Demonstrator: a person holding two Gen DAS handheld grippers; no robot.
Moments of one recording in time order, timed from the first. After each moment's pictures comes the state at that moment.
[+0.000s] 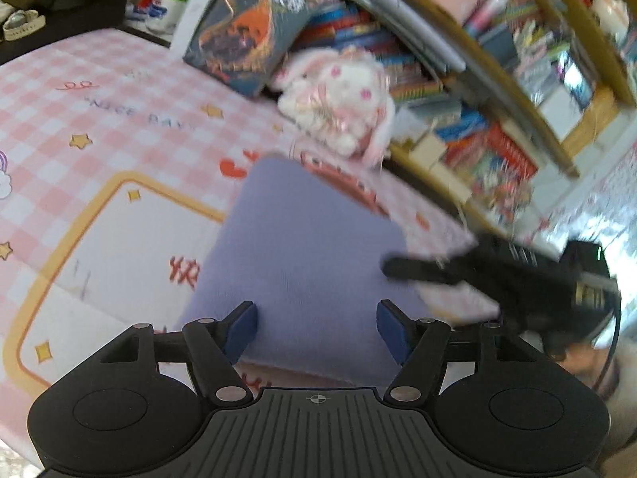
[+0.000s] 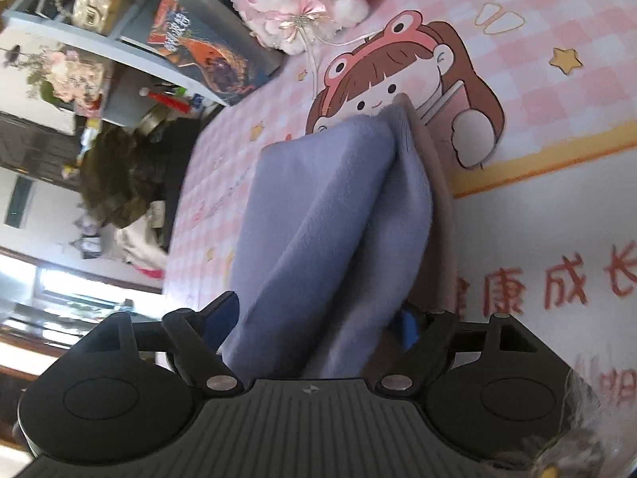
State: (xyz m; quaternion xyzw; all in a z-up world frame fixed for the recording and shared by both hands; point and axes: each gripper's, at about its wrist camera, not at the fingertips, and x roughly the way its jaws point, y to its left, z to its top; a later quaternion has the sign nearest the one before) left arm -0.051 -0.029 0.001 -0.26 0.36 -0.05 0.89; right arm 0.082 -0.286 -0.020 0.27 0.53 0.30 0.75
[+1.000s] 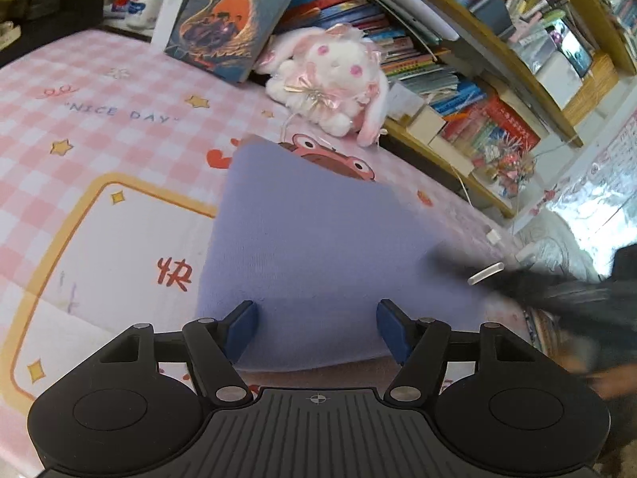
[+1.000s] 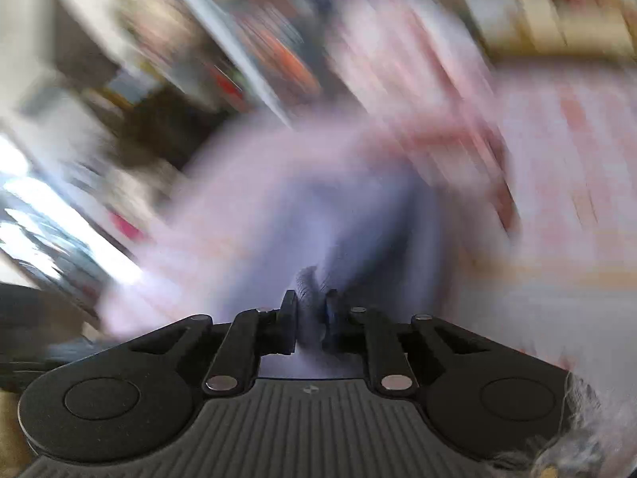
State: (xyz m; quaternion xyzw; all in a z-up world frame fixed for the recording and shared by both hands) left arm -0.038 -0.035 -0.006 -0.24 0.39 -0.07 0.89; right arm 0.050 -0.299 0.026 0.15 0.36 0.40 0.83
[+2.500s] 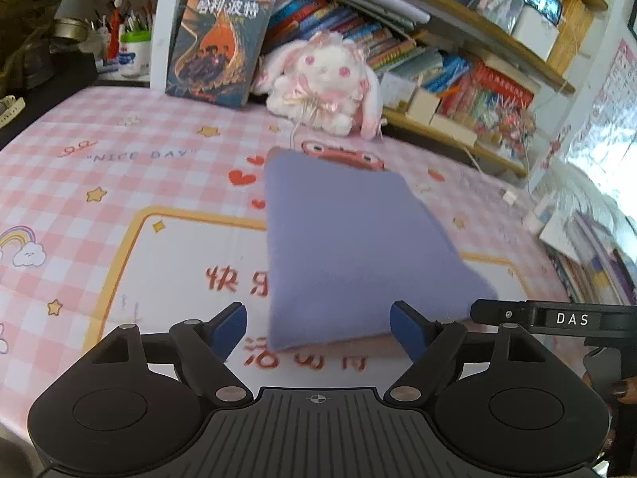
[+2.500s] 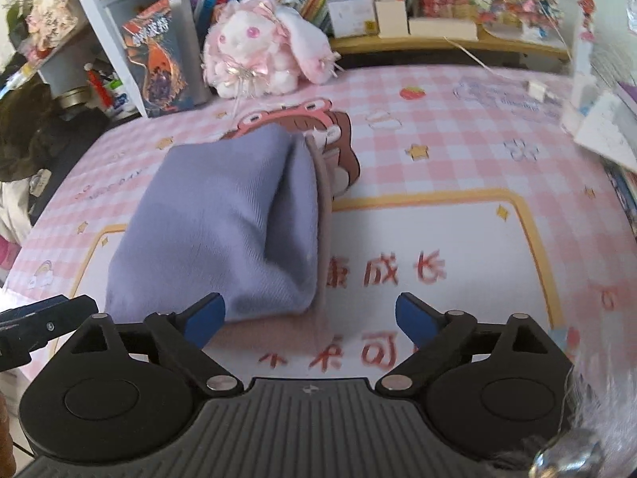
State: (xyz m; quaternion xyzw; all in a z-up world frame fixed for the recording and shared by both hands) left arm -0.072 -0.035 0.010 -0.11 0.39 -0.06 0.91; right arm -0.015 -0.311 0.003 0.07 0.44 0.14 0.88
